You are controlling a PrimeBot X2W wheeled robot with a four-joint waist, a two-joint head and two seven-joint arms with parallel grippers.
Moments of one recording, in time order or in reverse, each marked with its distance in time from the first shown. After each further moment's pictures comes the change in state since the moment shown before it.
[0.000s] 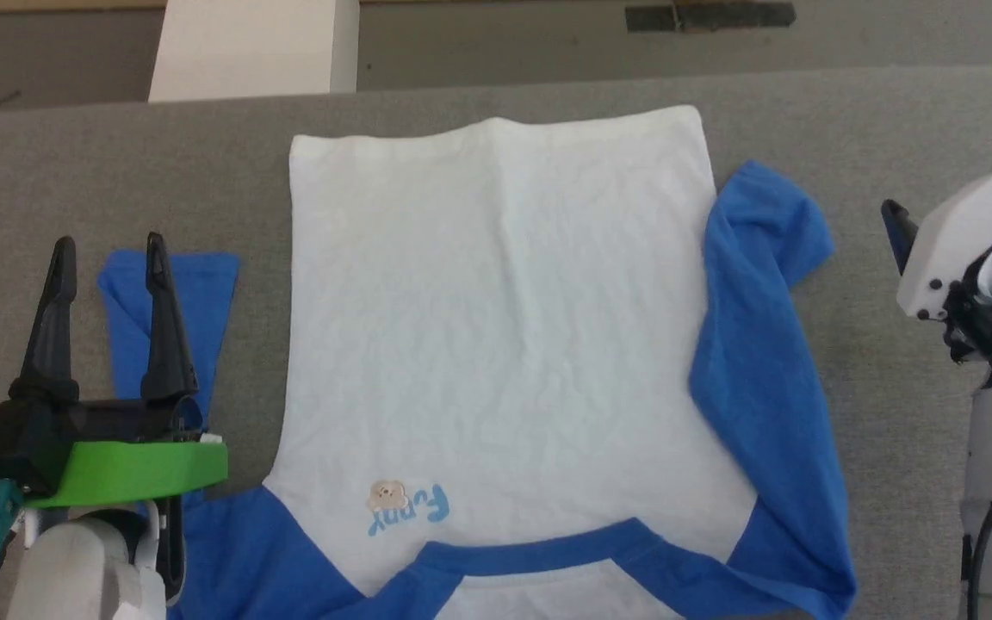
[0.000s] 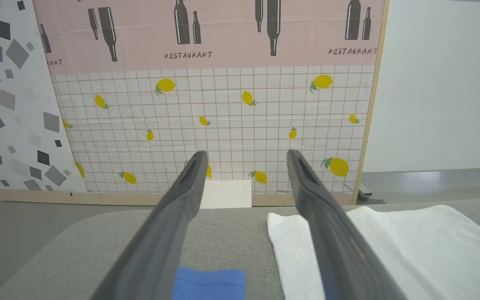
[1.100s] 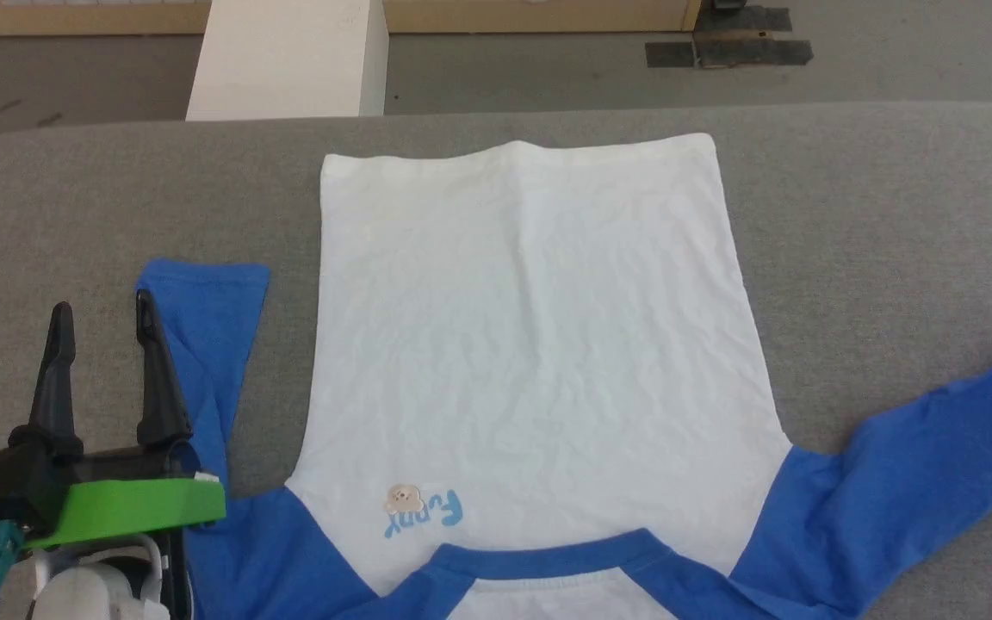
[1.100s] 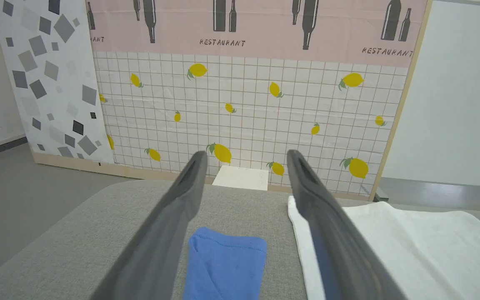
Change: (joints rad) left arm 0.047 -0.196 0.181 0.058 0.093 -0.144 0.000; right arm 0.191 -0.157 -0.376 -0.036 0.093 0.000 -0.058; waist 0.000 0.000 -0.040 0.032
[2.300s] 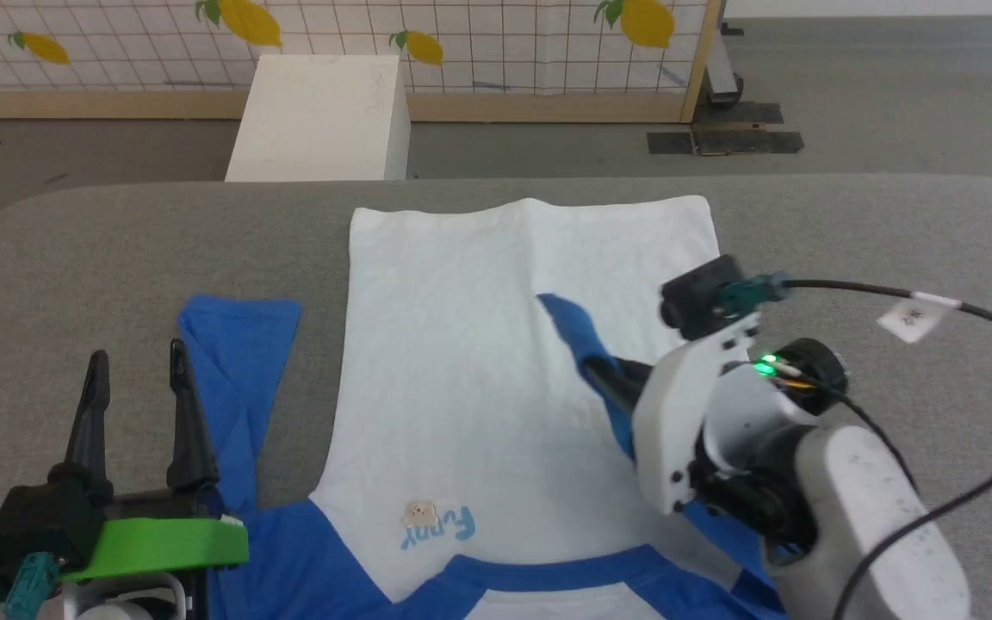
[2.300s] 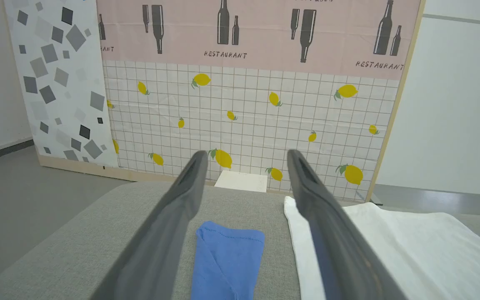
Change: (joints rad) left arm 0.085 -0.014 -0.022 0.005 0.009 -0.001 0.000; right arm 0.063 0.158 0.990 -0.224 0.270 0.000 0.092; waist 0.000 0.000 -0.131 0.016
